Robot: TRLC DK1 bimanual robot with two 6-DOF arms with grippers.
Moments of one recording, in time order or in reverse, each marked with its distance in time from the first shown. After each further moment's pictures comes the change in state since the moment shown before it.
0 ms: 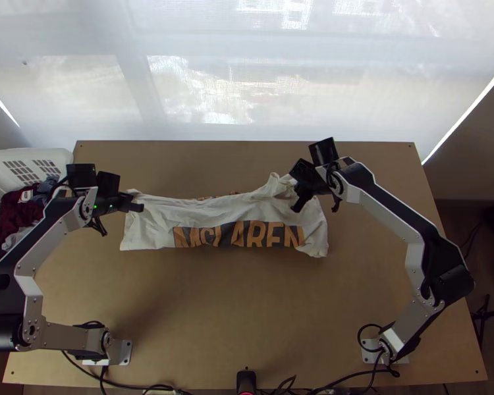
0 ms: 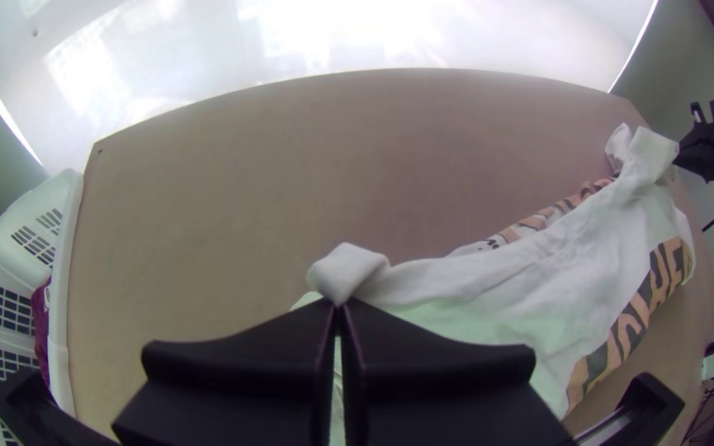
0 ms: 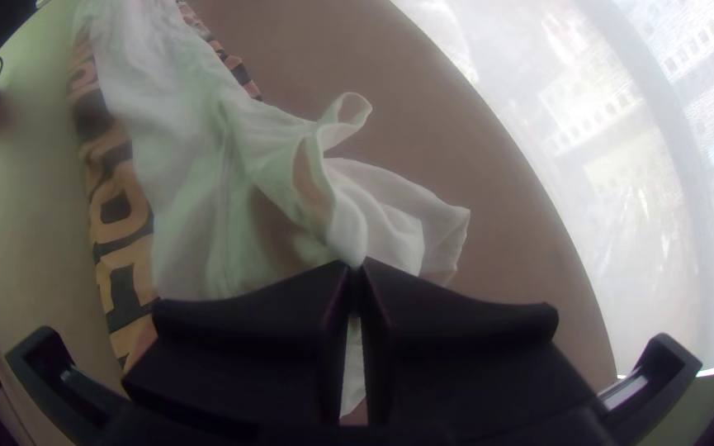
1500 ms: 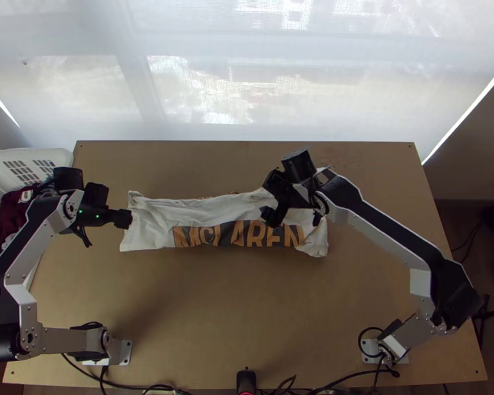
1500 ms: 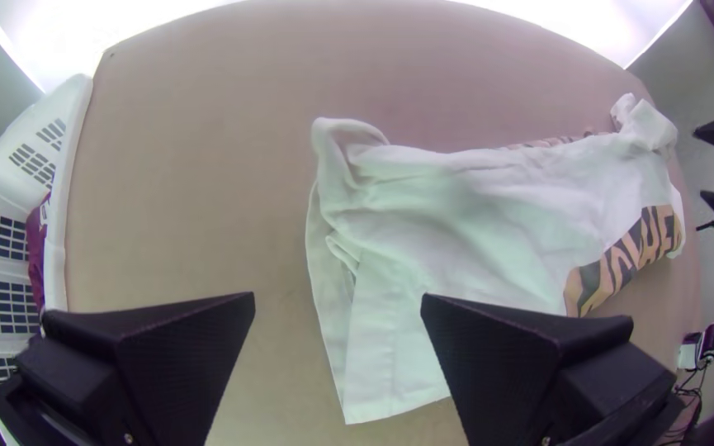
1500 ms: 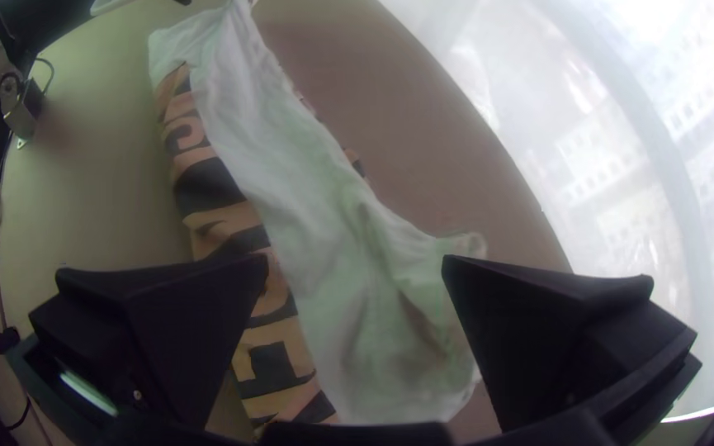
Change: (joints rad) left arm 0.085 -0.050 0.027 -0.325 -0.003 0.033; right arm 0.217 -0.101 -0.006 0.005 0.001 0.106
